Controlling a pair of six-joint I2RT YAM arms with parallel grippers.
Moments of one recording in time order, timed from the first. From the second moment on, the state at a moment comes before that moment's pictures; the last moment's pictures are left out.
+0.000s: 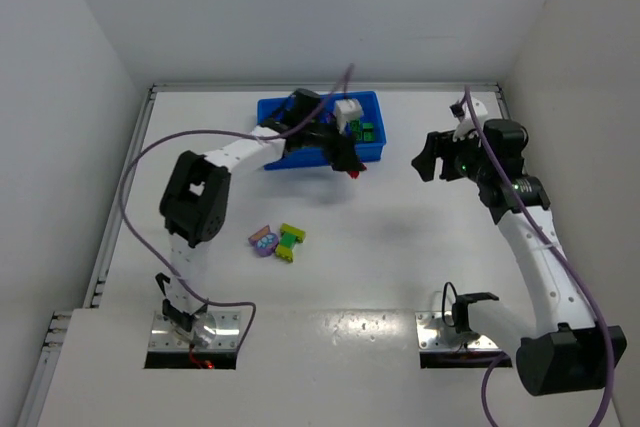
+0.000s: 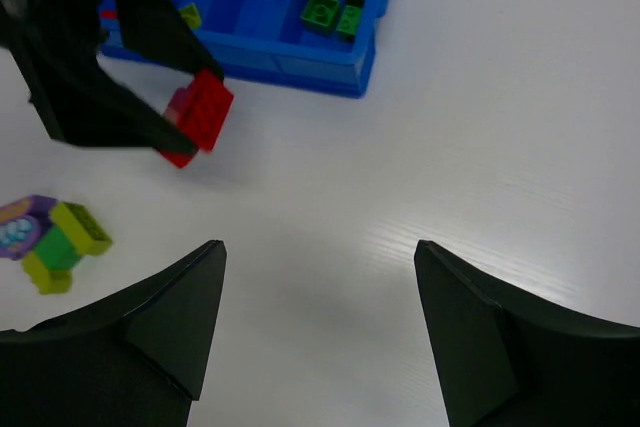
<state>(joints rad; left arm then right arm) -0.56 2.08 1.63 -0.26 0.81 0.28 0.06 1.05 0.98 -0.45 -0.30 -0.02</state>
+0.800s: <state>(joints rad) -0.37 1.73 1.47 -0.01 0.16 -0.98 0.34 1.21 0.95 -0.02 -0.23 0.32</state>
